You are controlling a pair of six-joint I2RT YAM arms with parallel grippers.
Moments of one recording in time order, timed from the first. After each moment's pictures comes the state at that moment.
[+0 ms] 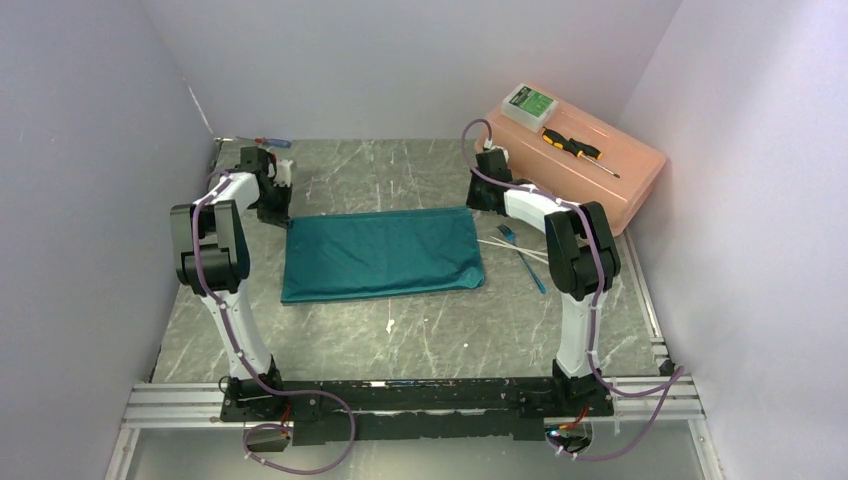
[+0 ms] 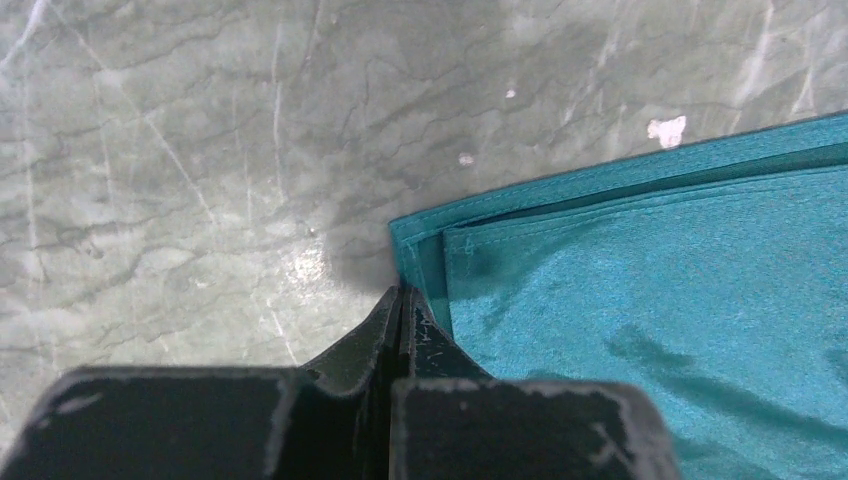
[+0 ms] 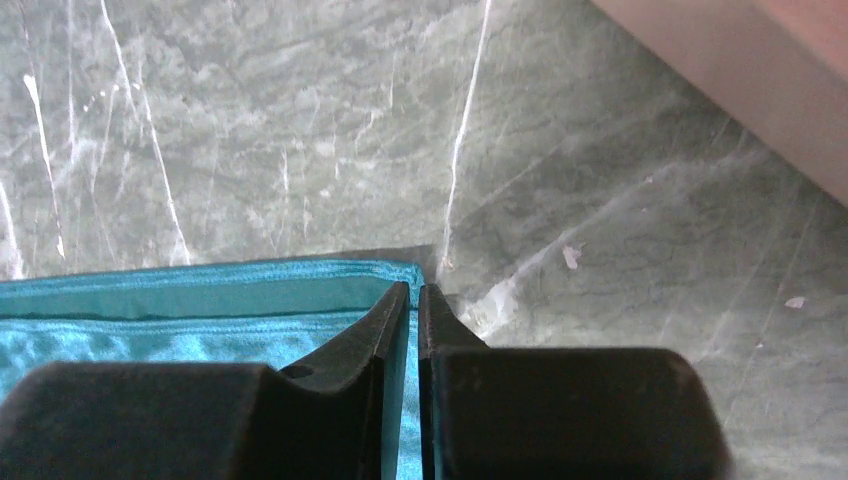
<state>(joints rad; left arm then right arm) 0.12 2.06 1.50 -0.58 0.17 0.19 0.32 2.04 1.40 -0.14 0.06 0.44</state>
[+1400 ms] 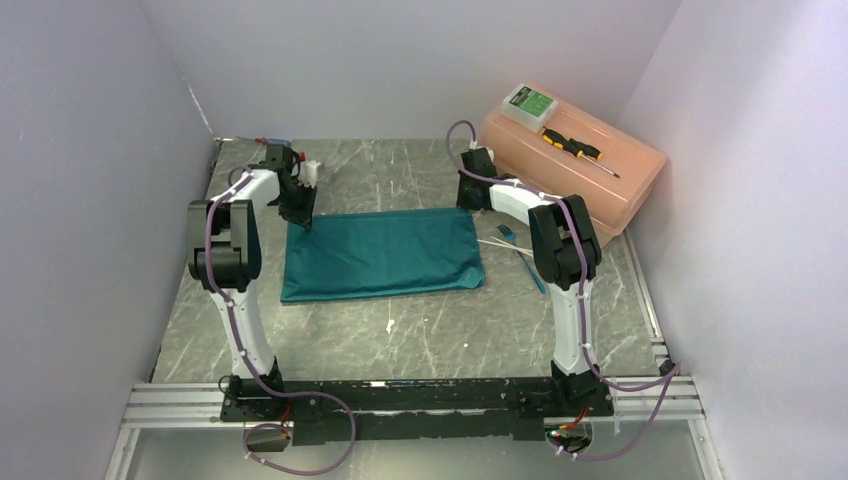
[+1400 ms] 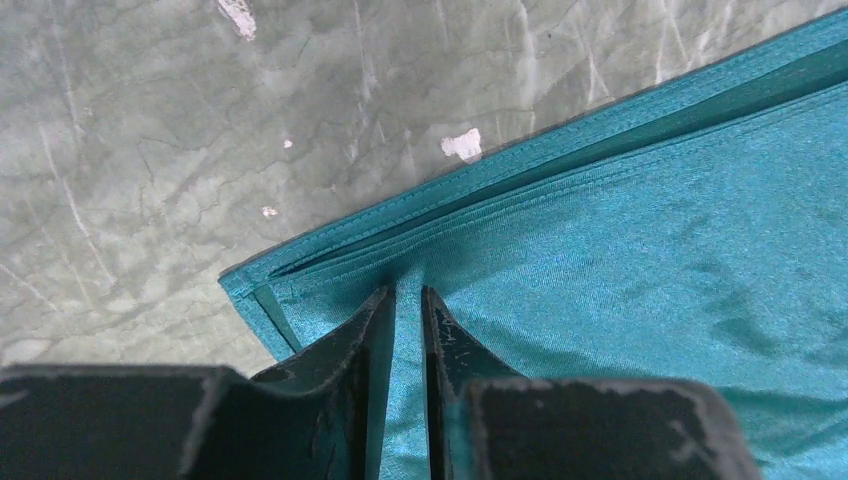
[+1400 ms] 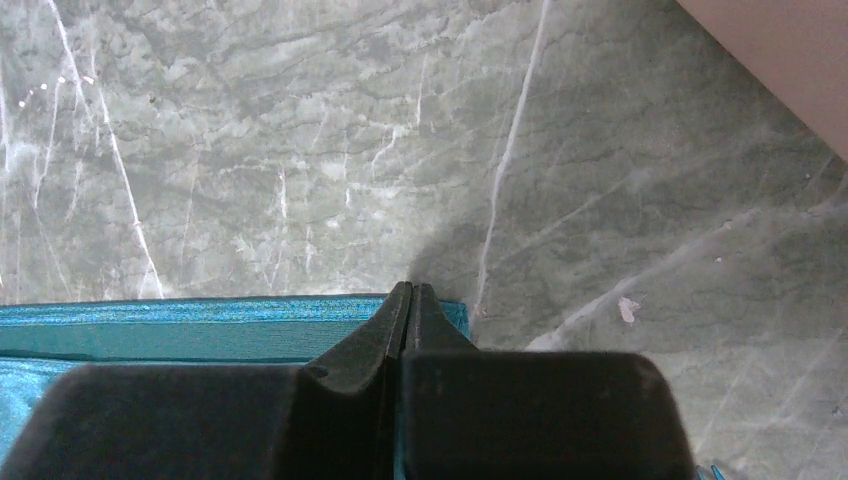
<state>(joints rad) 0.01 2.09 1.54 -0.63 0.21 0.25 0.36 2.19 1.57 -0.23 0.11 0.41</state>
